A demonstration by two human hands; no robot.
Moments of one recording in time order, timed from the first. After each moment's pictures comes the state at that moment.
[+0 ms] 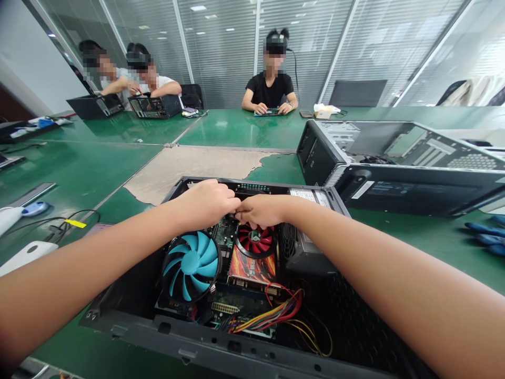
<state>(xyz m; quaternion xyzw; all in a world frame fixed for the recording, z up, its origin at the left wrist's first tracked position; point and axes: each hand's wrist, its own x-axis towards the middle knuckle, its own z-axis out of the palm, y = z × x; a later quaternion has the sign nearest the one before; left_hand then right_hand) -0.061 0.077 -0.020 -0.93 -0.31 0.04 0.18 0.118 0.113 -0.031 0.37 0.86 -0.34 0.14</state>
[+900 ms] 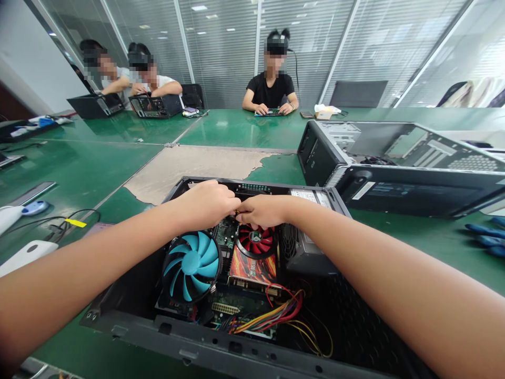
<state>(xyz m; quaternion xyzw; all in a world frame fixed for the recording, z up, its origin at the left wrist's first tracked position) -0.060 0.076 -0.018 -0.93 -0.33 0.08 0.15 0.116 0.111 -0.026 0.36 0.86 -0.32 0.15</state>
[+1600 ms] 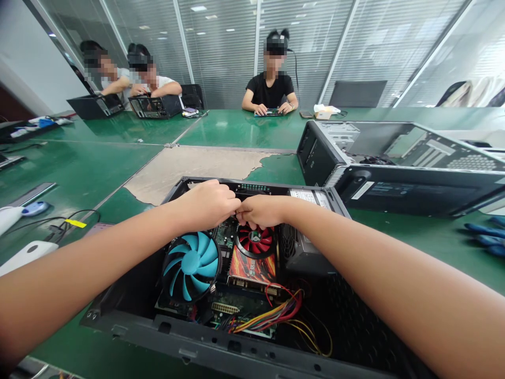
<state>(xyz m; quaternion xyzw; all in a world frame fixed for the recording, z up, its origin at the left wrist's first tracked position) -0.060 0.076 -0.023 -0.93 -0.31 0.02 0.18 0.118 0.115 -0.034 0.35 0.86 -0.35 0.13</state>
